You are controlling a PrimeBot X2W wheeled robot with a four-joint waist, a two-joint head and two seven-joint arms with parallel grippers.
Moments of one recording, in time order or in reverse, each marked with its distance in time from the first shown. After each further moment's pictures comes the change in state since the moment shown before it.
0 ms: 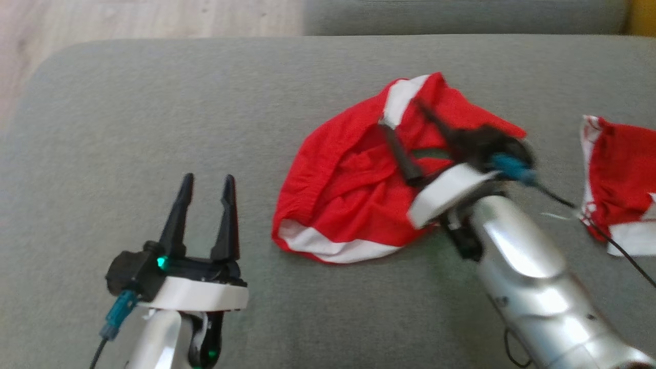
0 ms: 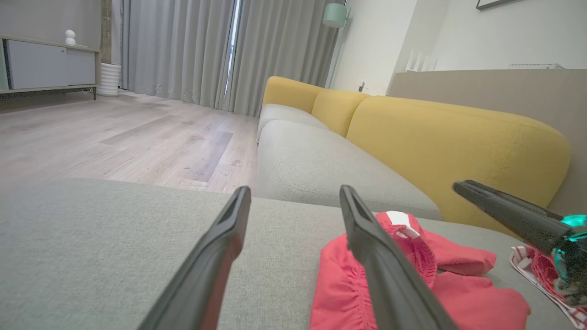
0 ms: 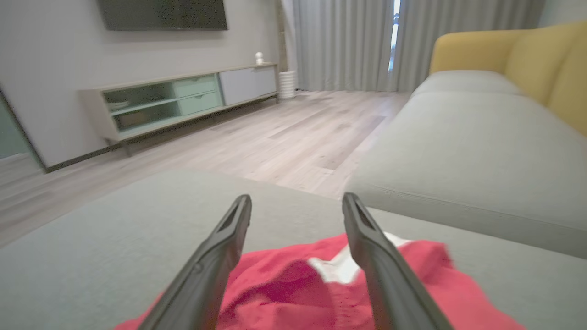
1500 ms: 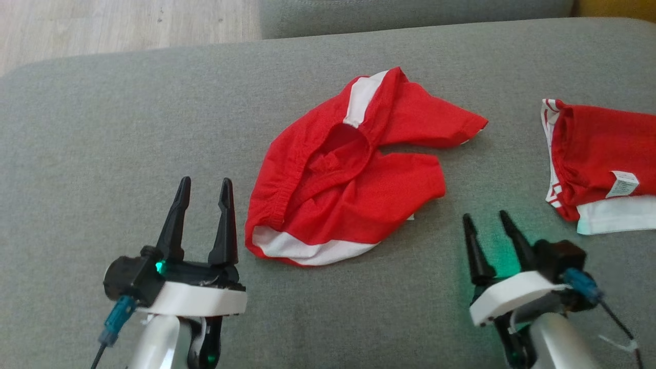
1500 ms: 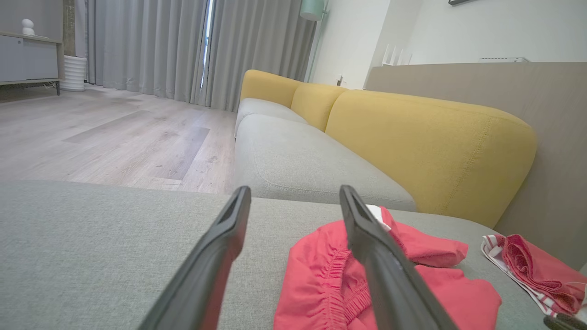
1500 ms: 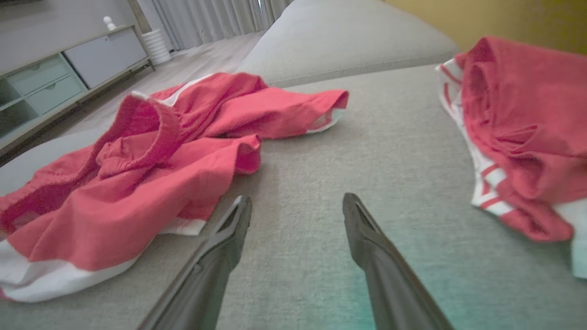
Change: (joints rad) left arm 0.021 0.000 0.012 -0.021 0.009 0.000 0.000; right arm 0.489 0.022 -0.405 -0.225 -0.098 0.000 0.038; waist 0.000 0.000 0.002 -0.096
